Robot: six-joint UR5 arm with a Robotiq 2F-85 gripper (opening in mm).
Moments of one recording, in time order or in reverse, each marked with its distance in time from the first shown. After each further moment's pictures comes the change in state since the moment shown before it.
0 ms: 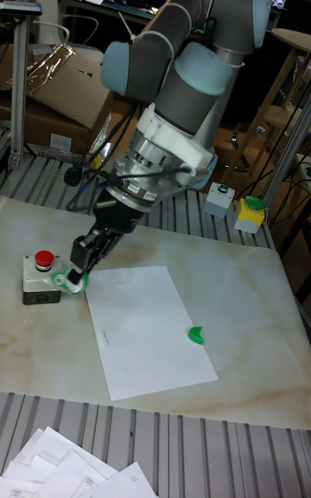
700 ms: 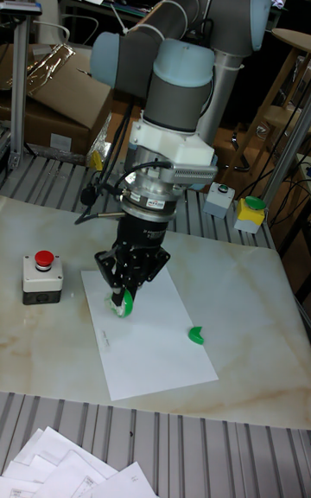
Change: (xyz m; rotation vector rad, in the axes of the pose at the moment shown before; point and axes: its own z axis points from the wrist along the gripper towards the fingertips) arm -0.082 0.023 -0.006 -0.215 -0.209 0.501
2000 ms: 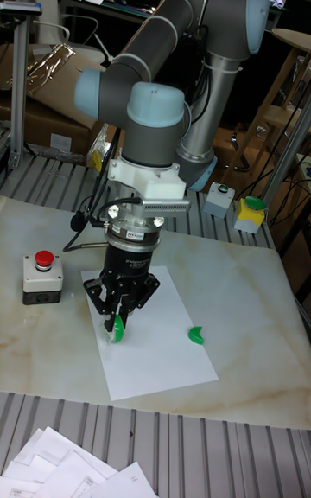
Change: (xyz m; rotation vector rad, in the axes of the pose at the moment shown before) arm 0.011 0.000 0.060 -0.041 -0.024 0.107
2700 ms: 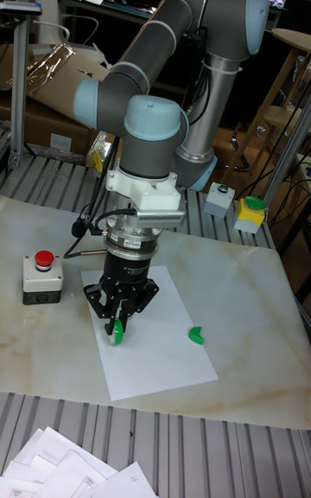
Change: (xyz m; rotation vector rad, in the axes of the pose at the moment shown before) arm 0.009 0.008 0.014 -0.018 0.015 0.035
